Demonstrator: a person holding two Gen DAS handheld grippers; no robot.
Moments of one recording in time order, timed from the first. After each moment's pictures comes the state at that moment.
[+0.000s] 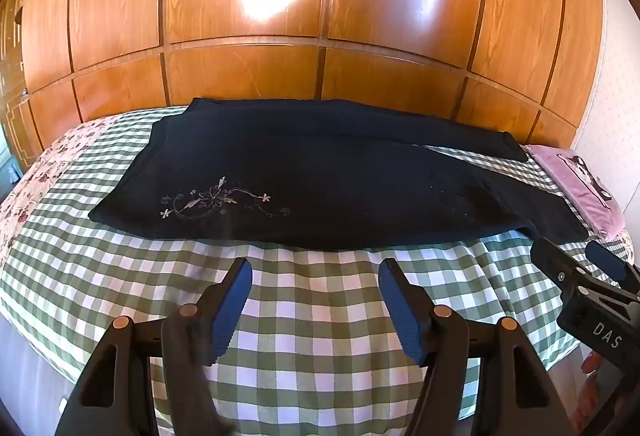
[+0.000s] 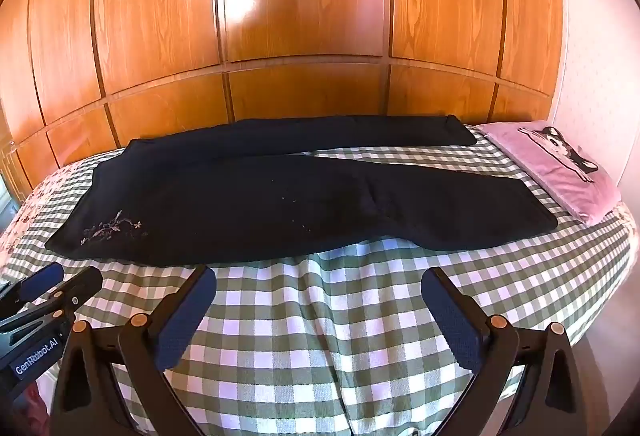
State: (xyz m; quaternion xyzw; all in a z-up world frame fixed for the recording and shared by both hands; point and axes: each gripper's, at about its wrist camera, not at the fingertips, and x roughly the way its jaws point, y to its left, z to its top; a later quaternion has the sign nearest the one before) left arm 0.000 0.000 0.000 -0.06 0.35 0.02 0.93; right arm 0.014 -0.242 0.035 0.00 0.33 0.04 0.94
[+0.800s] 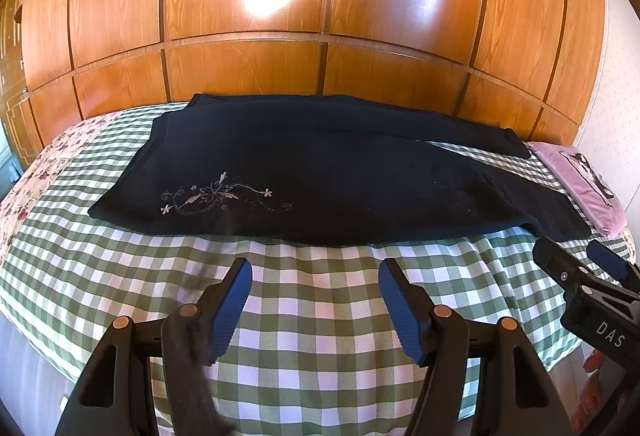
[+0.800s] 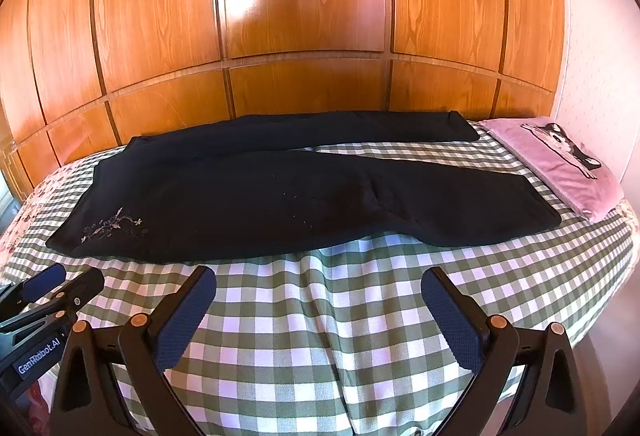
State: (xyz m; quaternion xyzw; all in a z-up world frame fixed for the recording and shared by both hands) left arm 0.000 0.000 -0.006 -0.06 0.36 0.03 0.93; right arm 0.017 -0.241 0.031 0.00 0.34 0.04 0.94
